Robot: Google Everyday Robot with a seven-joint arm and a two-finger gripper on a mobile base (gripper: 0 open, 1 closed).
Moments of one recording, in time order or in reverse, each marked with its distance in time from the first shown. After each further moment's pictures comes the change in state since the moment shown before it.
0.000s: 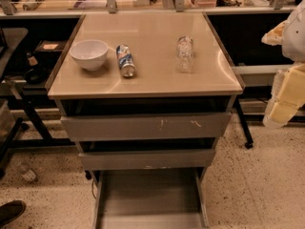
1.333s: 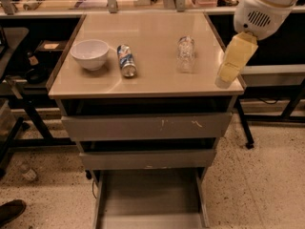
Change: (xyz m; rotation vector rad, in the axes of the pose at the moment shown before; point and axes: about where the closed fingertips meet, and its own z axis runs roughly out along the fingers) arm -0.043 -0.075 0.047 -0.063 0.063 0.236
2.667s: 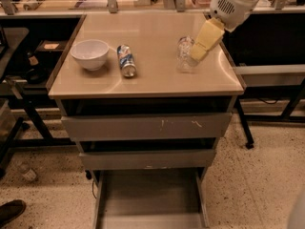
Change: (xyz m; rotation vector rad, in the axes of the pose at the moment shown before) arm -0.058 -0.046 0.029 -0.030 -0.063 0.204
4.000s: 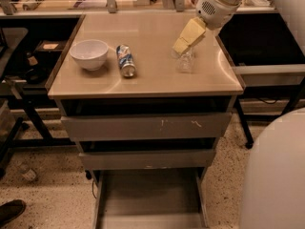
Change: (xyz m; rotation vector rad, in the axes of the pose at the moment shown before) arm -0.043 -0.023 0.040 -0.074 -0.075 0.112
